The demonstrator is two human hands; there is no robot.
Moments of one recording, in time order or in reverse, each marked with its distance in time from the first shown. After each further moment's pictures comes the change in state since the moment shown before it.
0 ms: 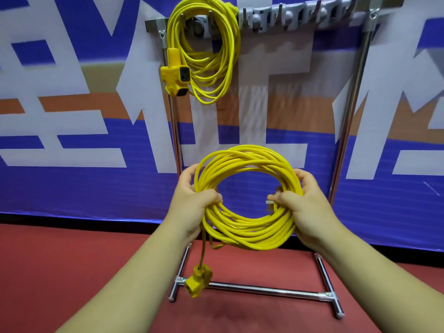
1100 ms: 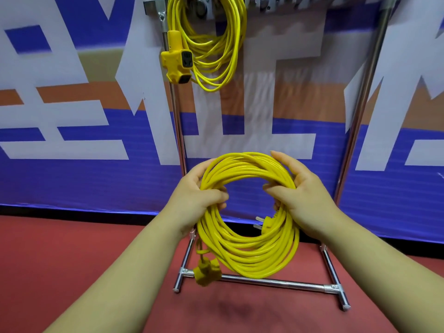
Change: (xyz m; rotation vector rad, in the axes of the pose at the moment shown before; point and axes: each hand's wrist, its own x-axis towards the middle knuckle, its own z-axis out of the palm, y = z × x) left_hand 0.006 0.001 -0.021 0.195 -0.194 -0.040; right_hand 0.009 0.001 0.010 -0.361 -0.142 -0.141
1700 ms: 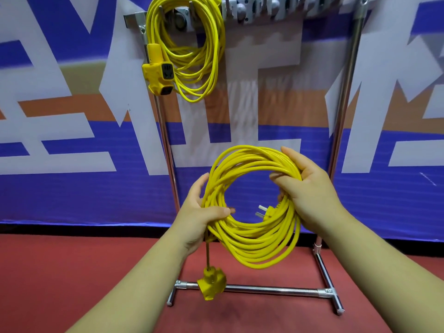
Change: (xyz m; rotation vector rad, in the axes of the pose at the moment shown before) left_hand 0.014 -0.031 0.032 -0.216 -0.031 -0.099; right_hand 0.013 -0.006 -0.036 0.046 0.223 -0.004
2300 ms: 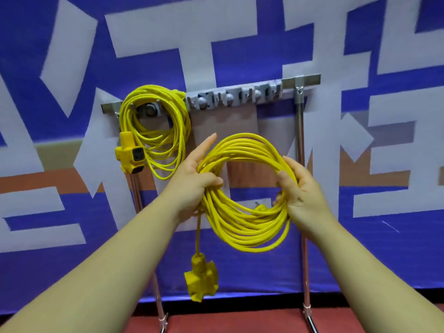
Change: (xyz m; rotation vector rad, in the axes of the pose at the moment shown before) left_hand 0.097 0.175 0.101 0.354 -0.162 0.378; right_hand 0.086 -0.066 -0.068 0.036 0.113 -0.225
